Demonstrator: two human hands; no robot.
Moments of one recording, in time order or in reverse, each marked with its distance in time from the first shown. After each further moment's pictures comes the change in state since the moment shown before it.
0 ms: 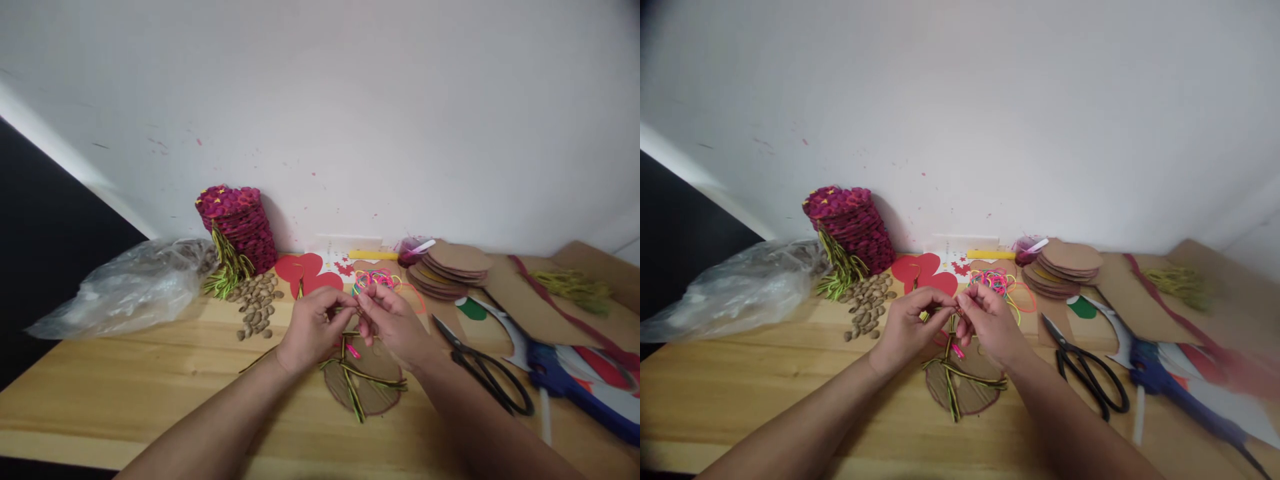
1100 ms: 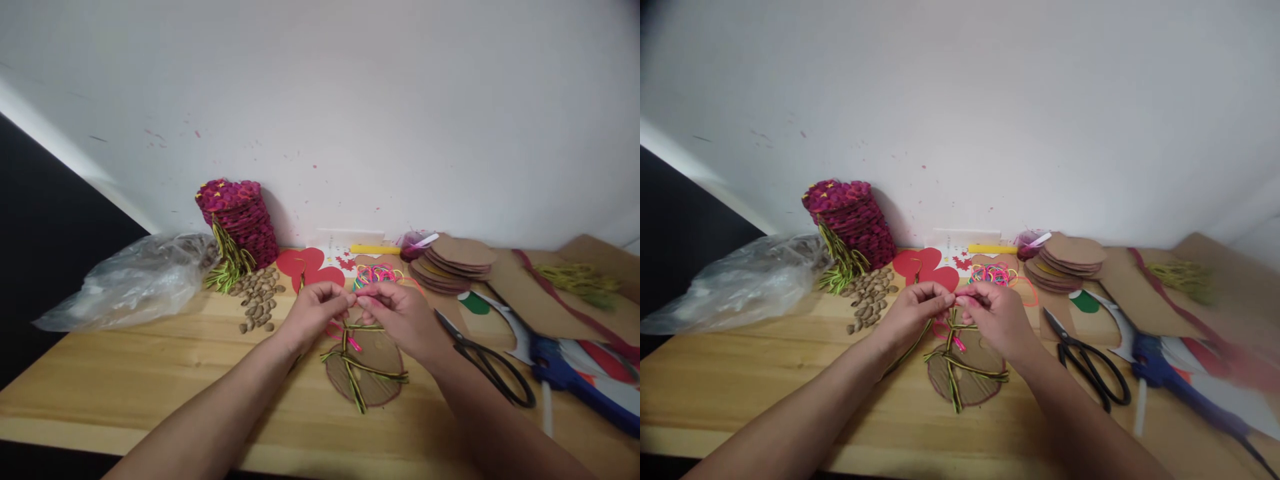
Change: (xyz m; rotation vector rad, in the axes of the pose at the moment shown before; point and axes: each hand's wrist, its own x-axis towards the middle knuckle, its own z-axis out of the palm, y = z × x) left_hand 0.005 -0.018 0.000 -0.629 -0.158 -0.492; right_hand -0.003 -0.012 -0.010 -0.439 0.049 -0.144
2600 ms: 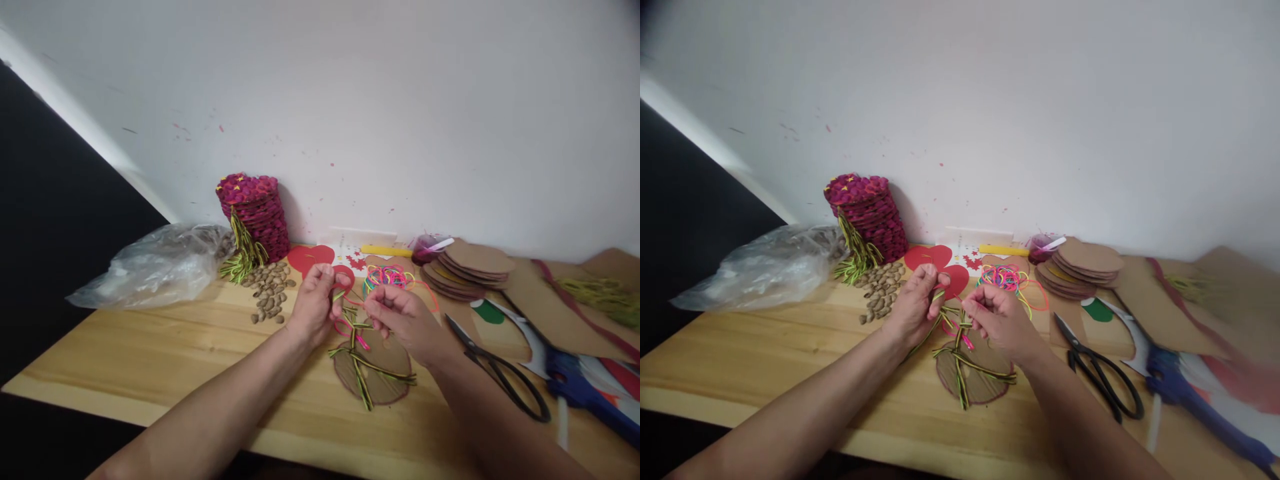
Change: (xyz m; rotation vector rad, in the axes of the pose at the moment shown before) left_hand 0.002 0.003 0.004 -0.454 0.219 0.130; right_hand -0.001 -0.004 0.005 0.165 -0.146 0.118
